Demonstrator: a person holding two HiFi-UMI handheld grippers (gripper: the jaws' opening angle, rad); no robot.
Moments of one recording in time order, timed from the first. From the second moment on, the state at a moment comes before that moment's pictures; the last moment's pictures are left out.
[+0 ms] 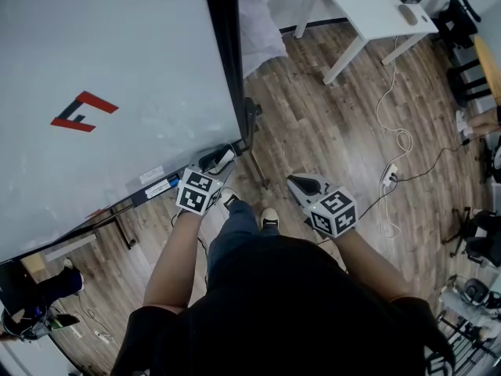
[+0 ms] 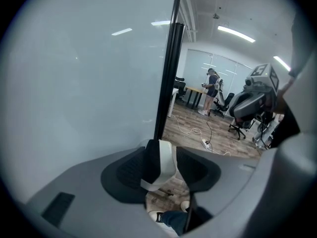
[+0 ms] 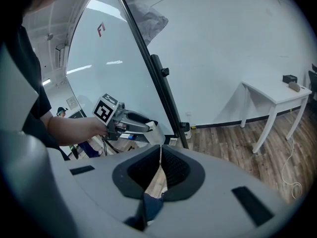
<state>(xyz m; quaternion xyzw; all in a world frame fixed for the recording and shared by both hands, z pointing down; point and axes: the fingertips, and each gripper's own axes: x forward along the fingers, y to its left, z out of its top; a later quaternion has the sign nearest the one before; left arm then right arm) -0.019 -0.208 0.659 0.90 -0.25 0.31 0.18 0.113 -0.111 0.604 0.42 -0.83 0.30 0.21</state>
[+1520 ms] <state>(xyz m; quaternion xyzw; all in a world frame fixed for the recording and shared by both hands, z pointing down) -0.021 -0.217 0.662 0.90 -0.26 0.30 0.20 0.105 -0.106 0.603 0.41 -0.84 0.30 0.22</state>
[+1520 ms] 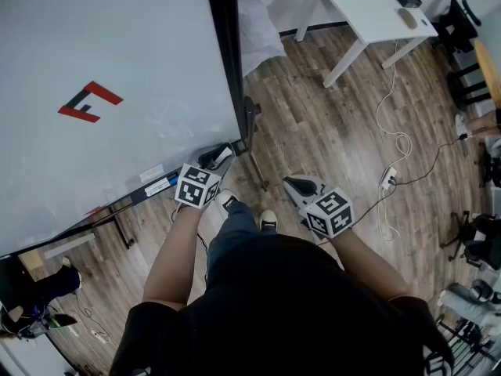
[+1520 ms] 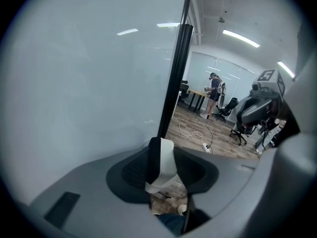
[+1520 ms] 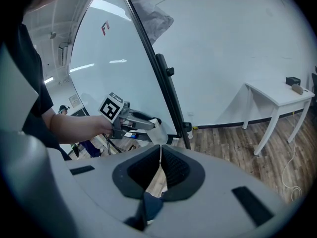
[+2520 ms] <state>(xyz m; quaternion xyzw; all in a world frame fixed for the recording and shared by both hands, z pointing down) -0.029 -0.202 0.557 0.91 -0.32 0.22 0.15 0.102 -0.094 0.573 0.38 -0.86 0.25 0.21</state>
